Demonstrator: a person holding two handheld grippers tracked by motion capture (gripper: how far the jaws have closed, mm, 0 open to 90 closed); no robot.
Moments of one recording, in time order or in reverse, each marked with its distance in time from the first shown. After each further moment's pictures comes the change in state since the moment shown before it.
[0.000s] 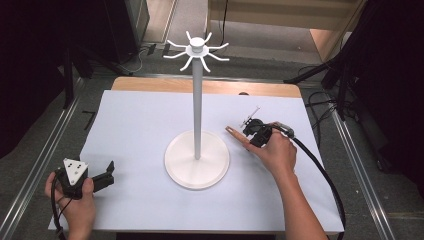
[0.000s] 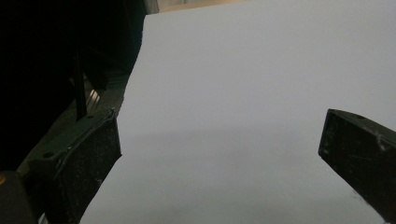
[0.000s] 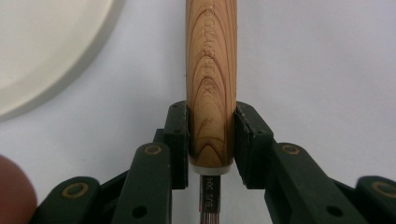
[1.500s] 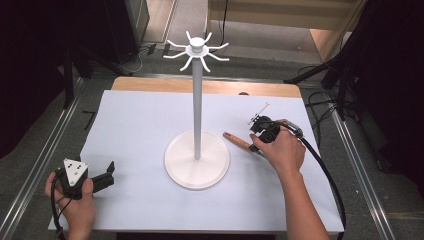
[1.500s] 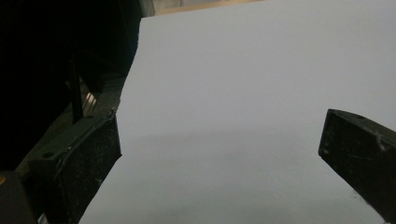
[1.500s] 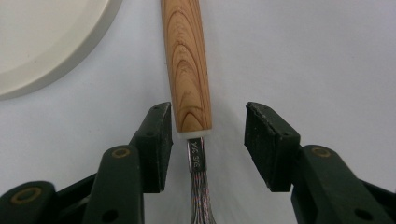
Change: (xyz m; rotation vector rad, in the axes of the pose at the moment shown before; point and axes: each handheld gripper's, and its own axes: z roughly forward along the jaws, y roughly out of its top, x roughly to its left) left arm 0.000 0.000 -0.001 -0.010 -0.019 0.007; right arm -0.016 -0.009 -0.013 0.012 0.066 0.008
